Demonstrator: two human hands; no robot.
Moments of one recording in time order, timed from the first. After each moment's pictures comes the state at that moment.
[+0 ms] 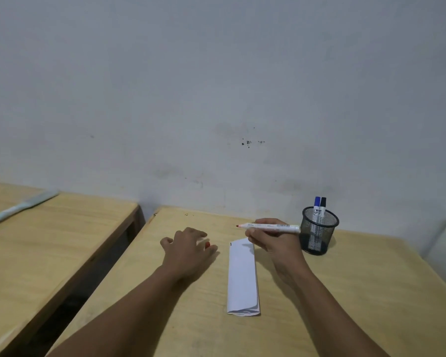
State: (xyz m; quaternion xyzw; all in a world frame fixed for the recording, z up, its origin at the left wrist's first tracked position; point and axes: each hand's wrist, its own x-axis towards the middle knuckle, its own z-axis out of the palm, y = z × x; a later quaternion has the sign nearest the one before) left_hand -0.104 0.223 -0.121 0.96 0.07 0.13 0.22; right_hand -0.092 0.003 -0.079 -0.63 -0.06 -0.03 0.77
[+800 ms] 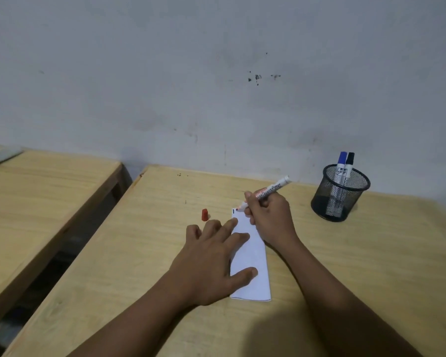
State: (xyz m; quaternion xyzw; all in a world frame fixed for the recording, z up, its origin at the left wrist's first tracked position) left_hand -0.141 0.183 -0.142 0.98 -0.18 0.06 0.09; right_hand -0.043 0.029 -0.134 -0.81 -0.06 -0.07 0.58
